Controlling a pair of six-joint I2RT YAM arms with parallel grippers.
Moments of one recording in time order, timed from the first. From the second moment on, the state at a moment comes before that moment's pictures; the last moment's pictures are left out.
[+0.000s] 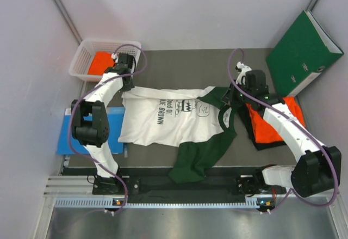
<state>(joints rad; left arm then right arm) -0.13 1.84 1.48 -0.63 -0.37 -0.31 0.28 1.26 1.00 -0.42 -0.26 0.32</state>
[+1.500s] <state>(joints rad) -0.13 2.09 1.64 -0.68 -0.38 -0.31 0.20 1.73 1.13 -0.24 0.13 0.26</state>
